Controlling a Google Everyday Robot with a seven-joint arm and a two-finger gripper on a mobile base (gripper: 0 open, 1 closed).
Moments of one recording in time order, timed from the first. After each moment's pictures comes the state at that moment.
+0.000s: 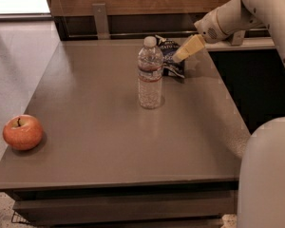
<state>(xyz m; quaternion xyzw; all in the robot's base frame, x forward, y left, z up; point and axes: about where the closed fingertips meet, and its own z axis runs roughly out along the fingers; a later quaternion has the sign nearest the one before) 0.768 -0.159 0.882 -0.48 0.77 0.14 0.39</state>
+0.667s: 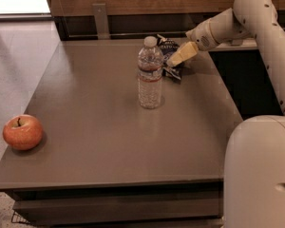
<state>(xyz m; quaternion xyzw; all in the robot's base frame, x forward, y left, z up) 0.784 -0.142 0.849 -0.48 0.77 0.19 0.39</state>
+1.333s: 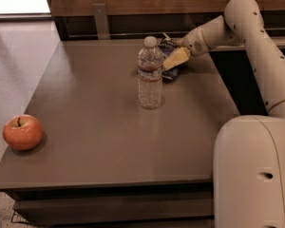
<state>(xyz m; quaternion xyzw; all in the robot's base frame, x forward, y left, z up) 0.781 -0.115 0.824 -0.49 0.75 0.25 0.36</state>
